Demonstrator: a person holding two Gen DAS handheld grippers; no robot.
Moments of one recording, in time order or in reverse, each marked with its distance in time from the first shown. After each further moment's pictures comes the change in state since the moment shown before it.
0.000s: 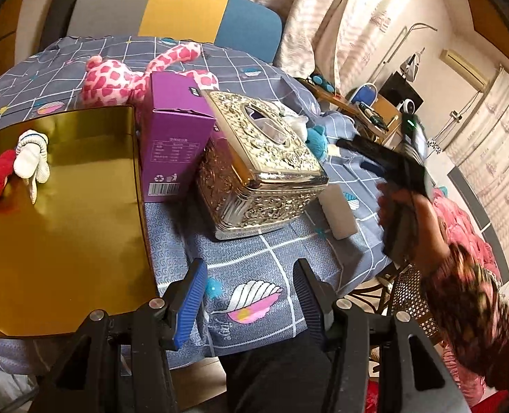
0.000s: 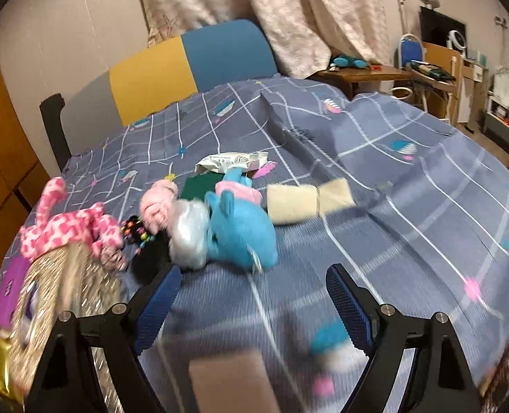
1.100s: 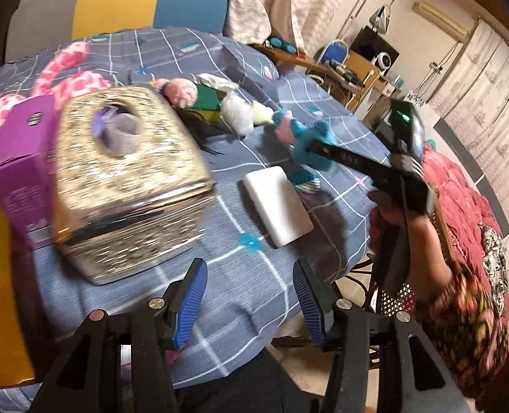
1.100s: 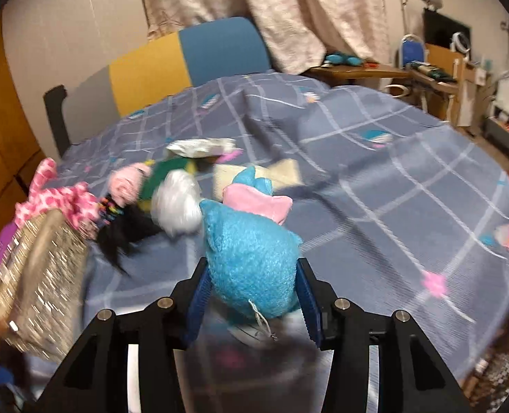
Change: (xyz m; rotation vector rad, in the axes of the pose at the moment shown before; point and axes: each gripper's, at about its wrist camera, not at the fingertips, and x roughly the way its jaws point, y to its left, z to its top) left arm 0.082 -0.108 0.033 0.161 0.145 -0.038; right arm -0.028 -0.072 -0.035 -0.036 -0.003 -0.007
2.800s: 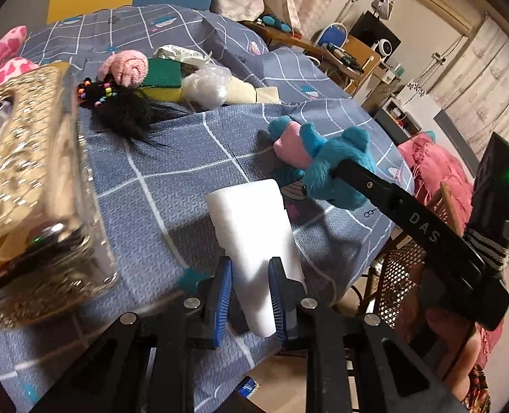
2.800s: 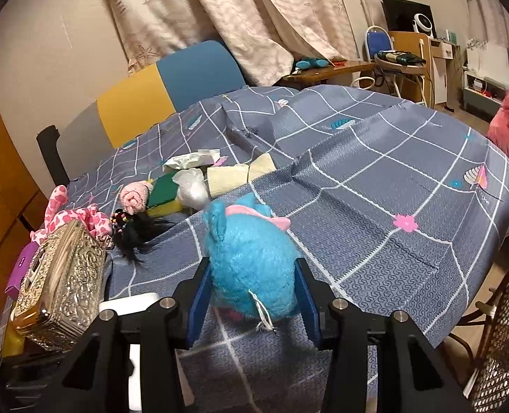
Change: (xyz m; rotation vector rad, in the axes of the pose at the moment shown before) left arm 0.077 -0.033 0.029 -0.017 0.053 -0.028; right arm -0.051 -0.006 -0.037 0.157 -0.085 0.015
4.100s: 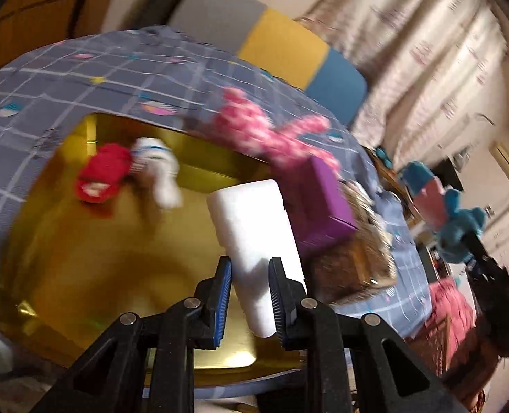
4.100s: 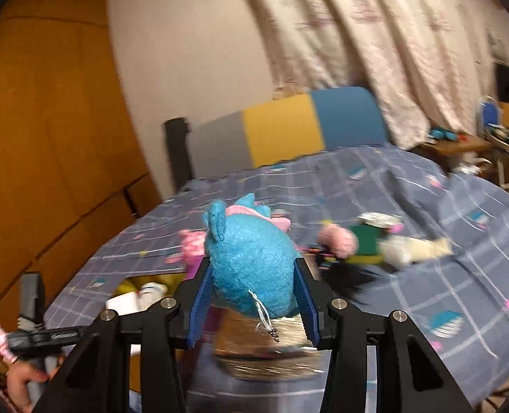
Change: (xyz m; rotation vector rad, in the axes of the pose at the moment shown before) left arm -0.222 0.268 -0.095 -0.495 -0.355 0.143; right arm -0.094 0.236 -0.003 -0.303 -0.132 0.407
